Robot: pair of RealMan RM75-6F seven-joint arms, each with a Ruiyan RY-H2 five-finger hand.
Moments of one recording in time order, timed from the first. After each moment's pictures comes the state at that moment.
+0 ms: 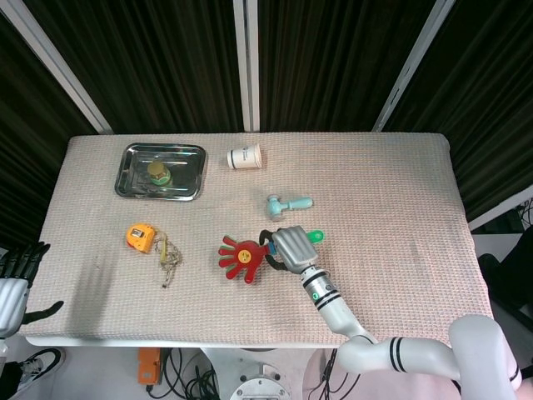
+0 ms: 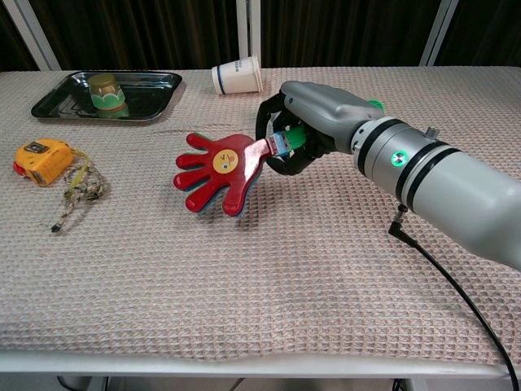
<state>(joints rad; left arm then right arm) -0.07 -1.14 0.00 -1.41 1.55 1.51 -0.17 0.81 -1.81 0.20 -1.45 -1.08 1.09 -0.36</state>
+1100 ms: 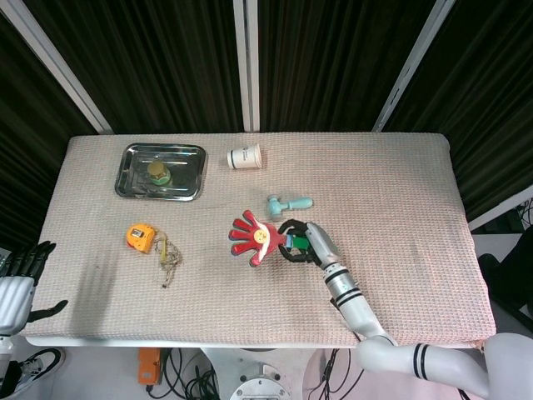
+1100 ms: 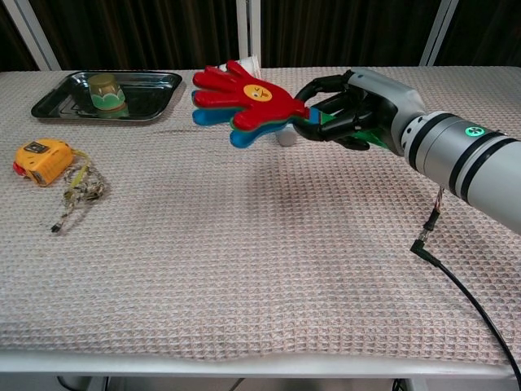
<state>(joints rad) -0.08 -1.14 -0.01 -1.44 1.54 1.48 -0.14 0.64 -1.71 0.33 -1.55 -1.07 0.95 0.33</state>
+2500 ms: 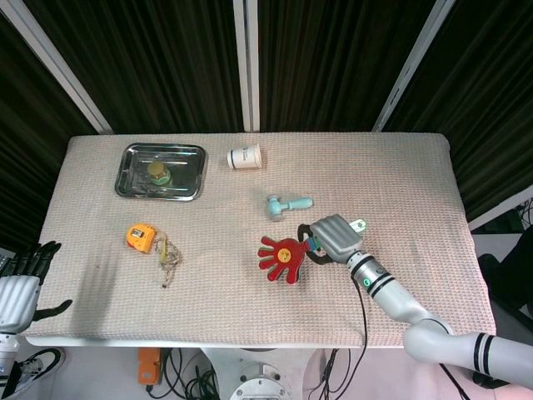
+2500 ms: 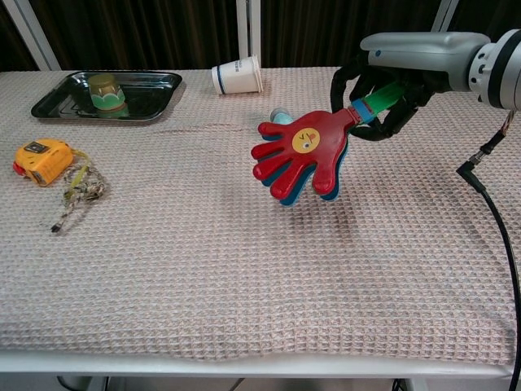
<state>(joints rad) -0.09 -1.16 -0.01 -1.43 1.54 1.47 -0.13 0.65 -1.33 0.39 -1.77 -1.09 0.68 -0.41</state>
